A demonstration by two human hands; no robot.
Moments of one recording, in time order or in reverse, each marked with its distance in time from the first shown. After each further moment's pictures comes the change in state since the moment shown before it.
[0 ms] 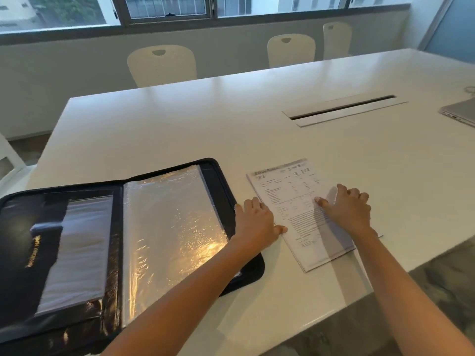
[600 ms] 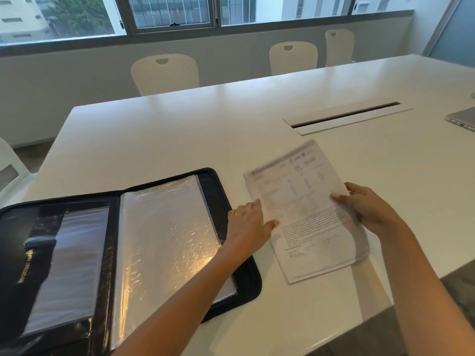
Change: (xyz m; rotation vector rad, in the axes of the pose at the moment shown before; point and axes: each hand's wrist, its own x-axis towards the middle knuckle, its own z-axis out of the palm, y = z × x) left_hand 0.016 -0.012 -0.007 -0.365 0.159 -0.029; right_hand 0.048 0.026 -0.032 1.124 -0.391 -0.016
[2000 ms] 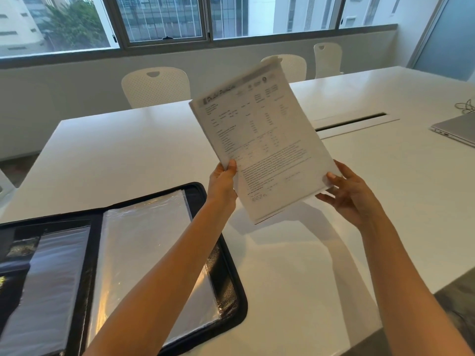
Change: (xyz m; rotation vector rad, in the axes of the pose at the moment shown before) left_hand 0.091 0.014 -0.062 -1.675 0.240 -0.354; right_hand 0.013 -0.039 0.001 0.564 -0.221 -0.294
